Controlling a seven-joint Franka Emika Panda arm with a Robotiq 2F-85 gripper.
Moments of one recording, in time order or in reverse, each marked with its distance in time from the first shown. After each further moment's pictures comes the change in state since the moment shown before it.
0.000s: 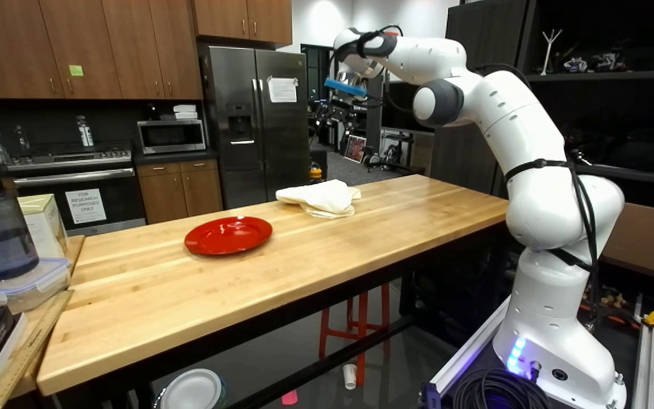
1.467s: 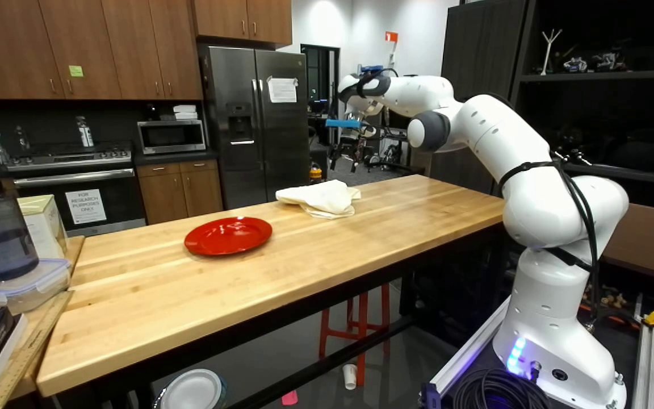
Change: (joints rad) arm -0.070 0.226 -0.006 0.085 0.006 -0.076 0.360
